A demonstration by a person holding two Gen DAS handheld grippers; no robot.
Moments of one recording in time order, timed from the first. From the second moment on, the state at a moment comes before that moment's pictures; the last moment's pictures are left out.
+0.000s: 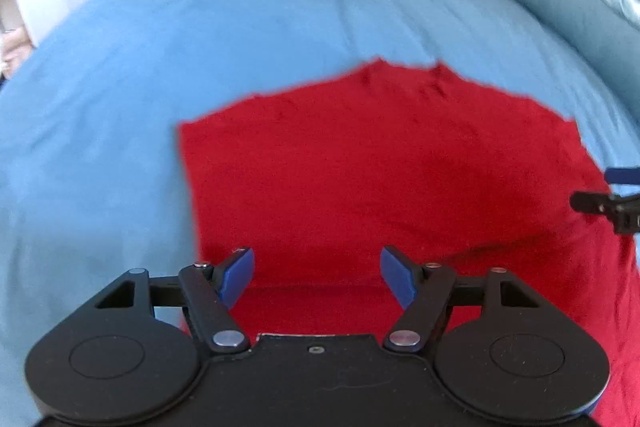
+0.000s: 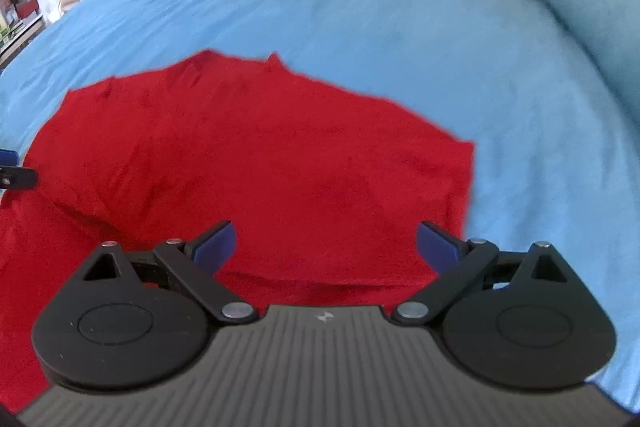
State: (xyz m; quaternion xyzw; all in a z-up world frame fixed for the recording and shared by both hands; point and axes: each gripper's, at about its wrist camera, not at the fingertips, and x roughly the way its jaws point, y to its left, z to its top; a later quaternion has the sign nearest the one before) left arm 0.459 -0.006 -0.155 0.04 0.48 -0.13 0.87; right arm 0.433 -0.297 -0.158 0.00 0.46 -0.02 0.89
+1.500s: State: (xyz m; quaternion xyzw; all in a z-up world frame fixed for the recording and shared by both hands) left arm 0.215 0.055 -0.093 -0.01 0.37 -0.04 0.93; right arm 0.137 -0.324 -0.073 0.10 0.31 -0.05 0.94
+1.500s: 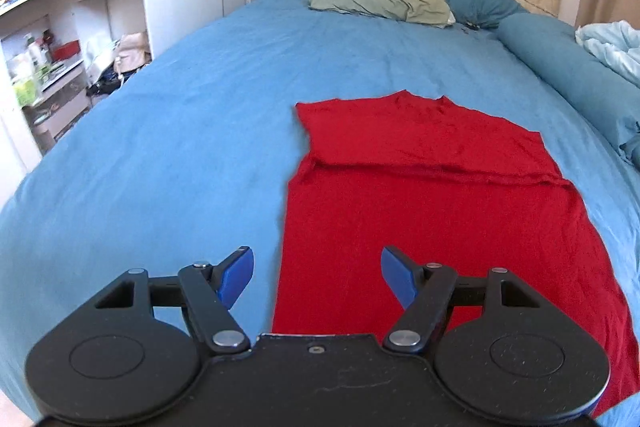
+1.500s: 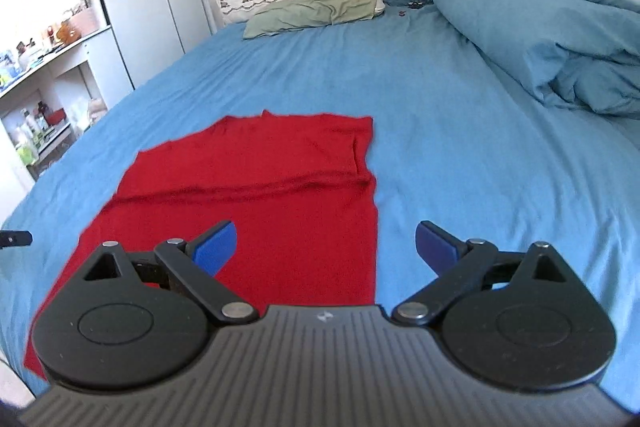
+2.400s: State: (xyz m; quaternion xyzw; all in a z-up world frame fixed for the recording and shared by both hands) left arm 0.102 0.084 -0.171 -0.06 0.41 -0.03 0.91; right arm 0.026 -0.276 -0.167 0.14 0.41 -0.11 0.89
